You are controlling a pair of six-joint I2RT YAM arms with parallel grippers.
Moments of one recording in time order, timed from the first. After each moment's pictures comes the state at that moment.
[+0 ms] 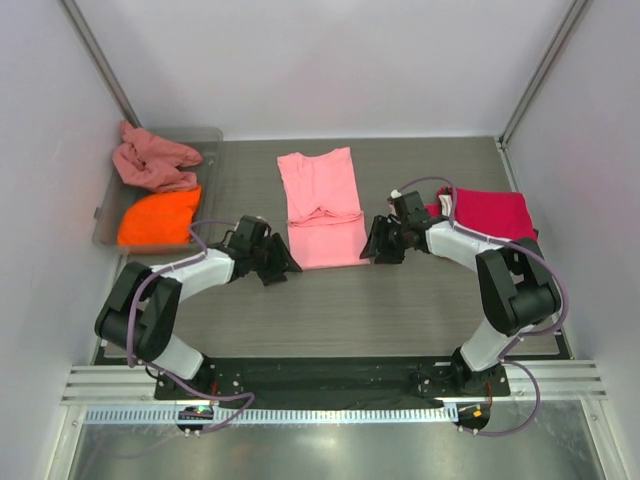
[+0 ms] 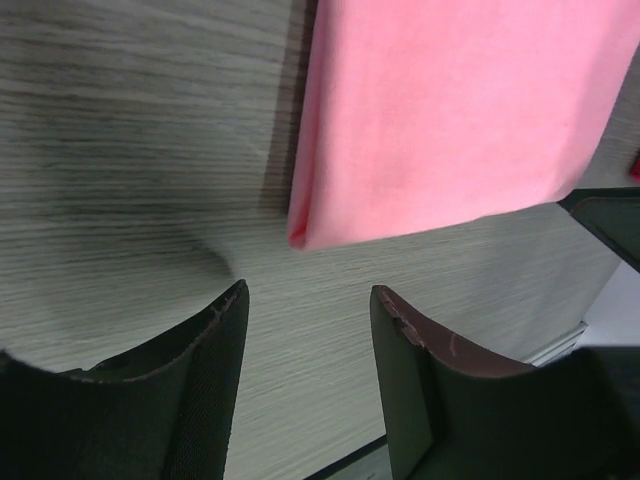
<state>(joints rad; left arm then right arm) -0.44 1.53 0.72 -0.14 0.25 -0.91 0.36 1.65 0.93 -0.29 -0.29 0.58</state>
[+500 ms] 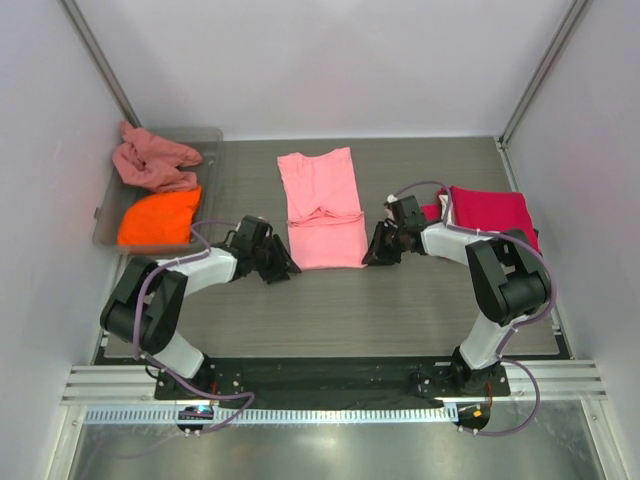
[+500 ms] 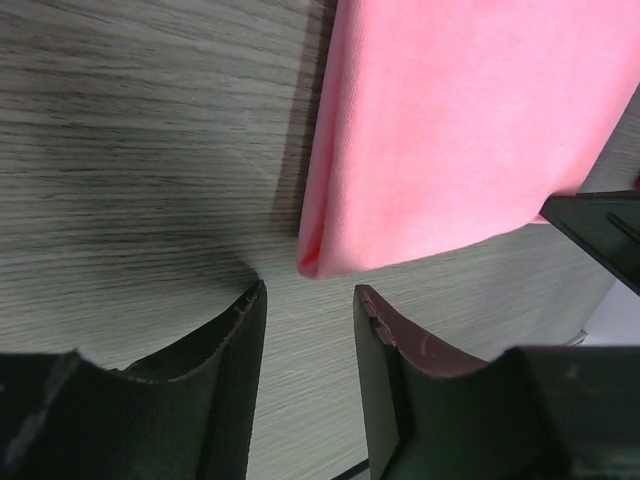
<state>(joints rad) -0.44 1.57 0.72 -0.09 0.24 -0.92 0.36 1.73 0.92 -0.20 -0.34 0.58</state>
